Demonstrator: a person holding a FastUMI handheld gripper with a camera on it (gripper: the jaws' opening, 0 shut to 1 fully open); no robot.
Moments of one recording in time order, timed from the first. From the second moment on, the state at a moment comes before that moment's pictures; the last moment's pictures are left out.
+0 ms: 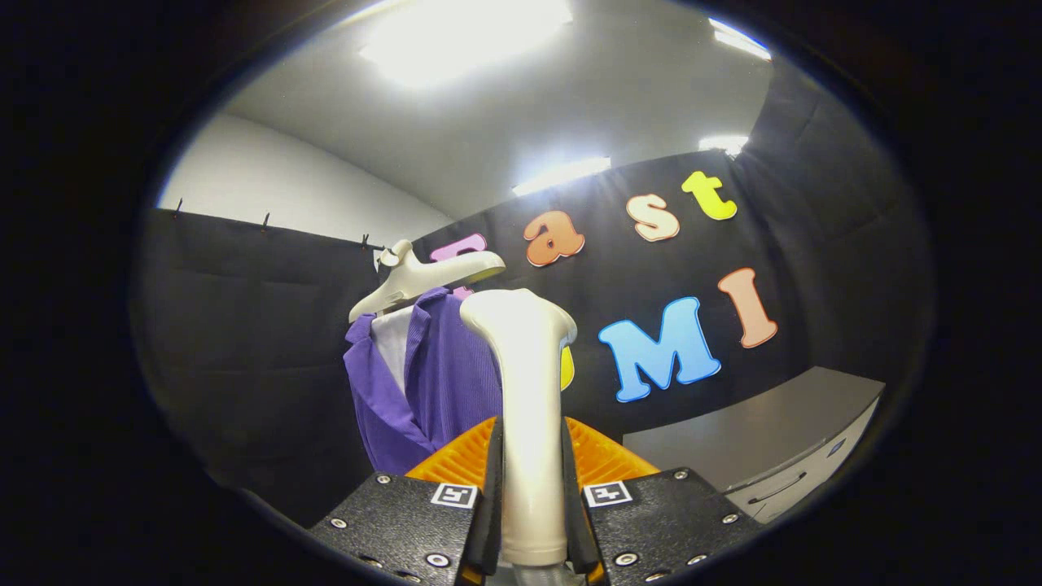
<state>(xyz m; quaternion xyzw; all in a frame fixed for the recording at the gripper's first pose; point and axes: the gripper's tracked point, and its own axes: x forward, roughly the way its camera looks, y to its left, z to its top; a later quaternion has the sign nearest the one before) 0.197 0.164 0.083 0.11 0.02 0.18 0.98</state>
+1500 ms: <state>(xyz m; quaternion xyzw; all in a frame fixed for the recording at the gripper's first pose) 0.202 0.291 -0.038 -0.06 0.02 0.12 0.99</state>
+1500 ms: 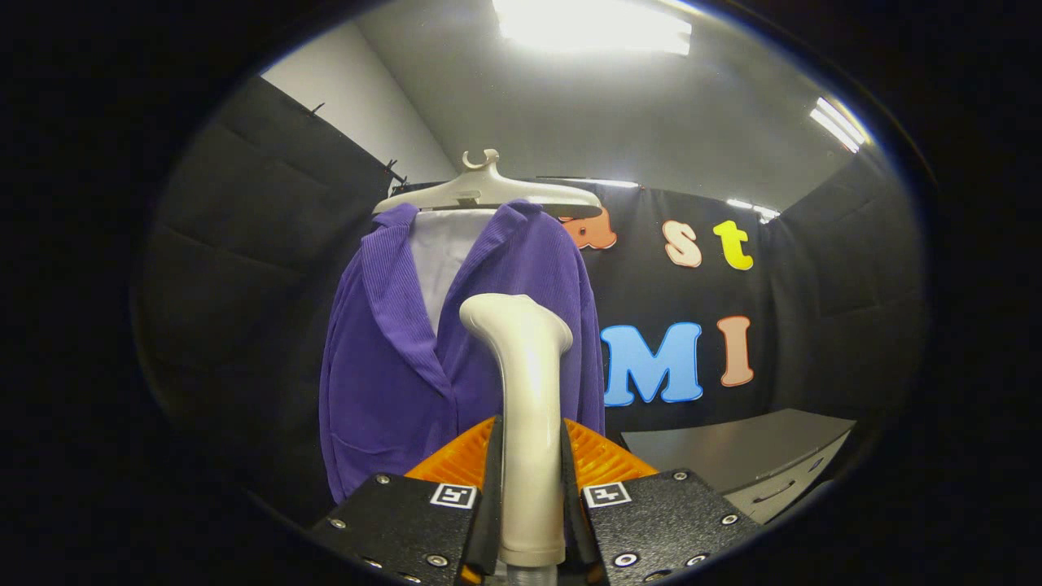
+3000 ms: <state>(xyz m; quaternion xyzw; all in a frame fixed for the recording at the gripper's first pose) 0.093 0.261 -0.239 -0.07 0.21 0.14 0.96</state>
